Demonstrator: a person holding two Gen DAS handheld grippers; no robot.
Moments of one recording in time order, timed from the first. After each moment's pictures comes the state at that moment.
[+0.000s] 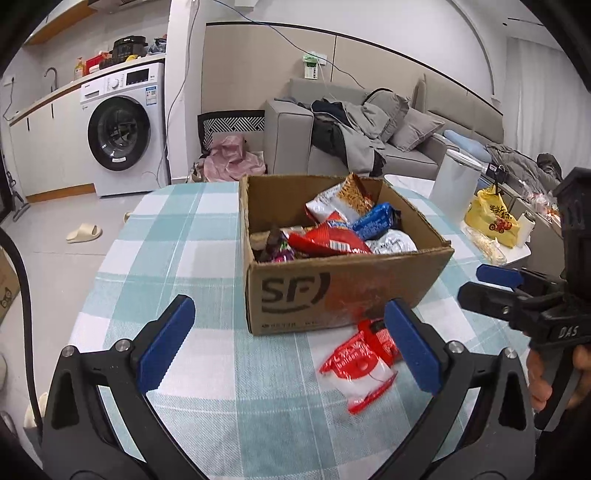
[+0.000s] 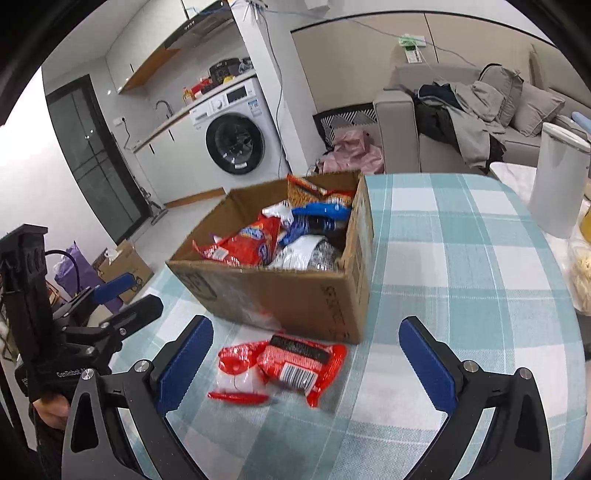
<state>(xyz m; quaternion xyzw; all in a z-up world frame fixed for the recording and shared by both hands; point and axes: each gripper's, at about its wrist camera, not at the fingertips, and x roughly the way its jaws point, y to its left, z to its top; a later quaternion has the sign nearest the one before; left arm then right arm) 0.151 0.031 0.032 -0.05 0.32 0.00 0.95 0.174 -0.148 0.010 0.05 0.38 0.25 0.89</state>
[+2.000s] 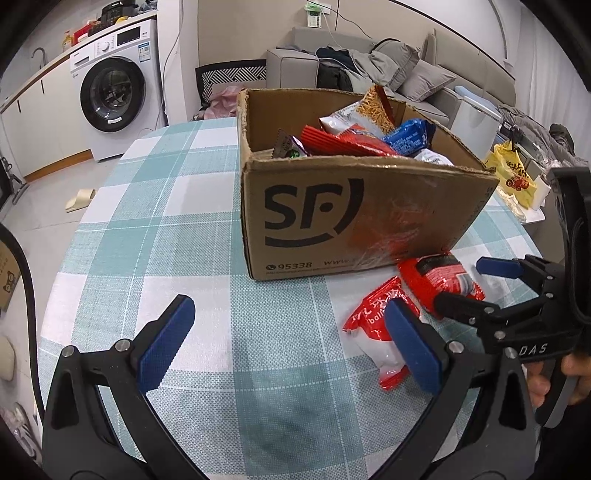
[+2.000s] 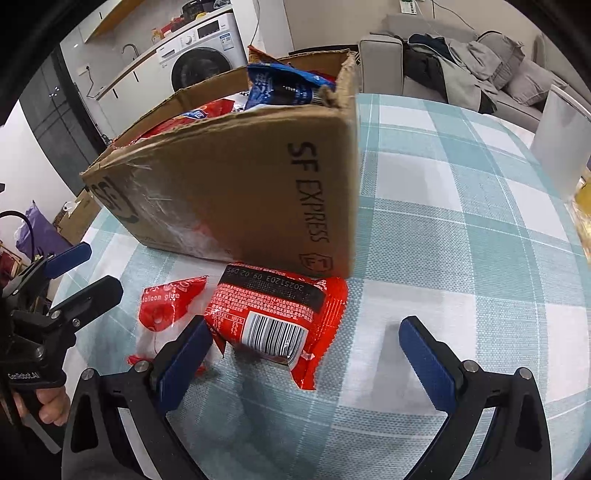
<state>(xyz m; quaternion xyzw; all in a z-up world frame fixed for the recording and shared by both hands) 0.184 0.034 -0.035 -0.04 0.41 0.00 0.91 0.206 -0.115 -0.076 -0.01 0.48 0.19 0.85</state>
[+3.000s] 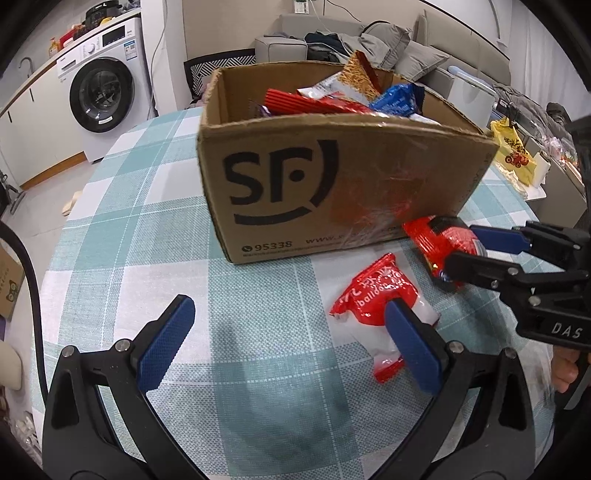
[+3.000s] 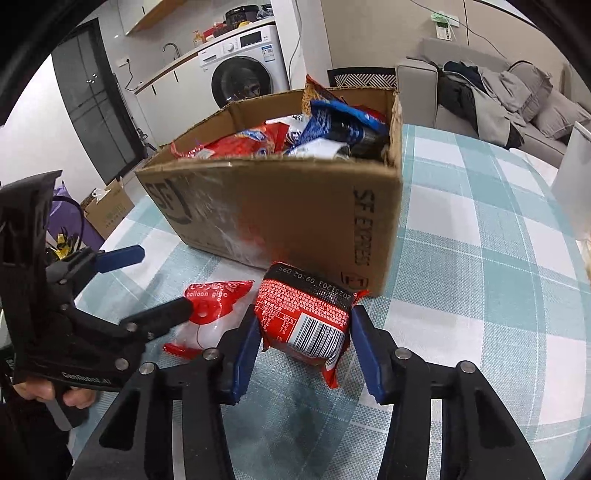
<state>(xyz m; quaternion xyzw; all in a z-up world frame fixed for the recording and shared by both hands) 0.194 0.012 -0.056 -0.01 0.44 -0.01 0.90 0.189 -0.114 -0.058 -0.03 0.44 0.26 0.86</state>
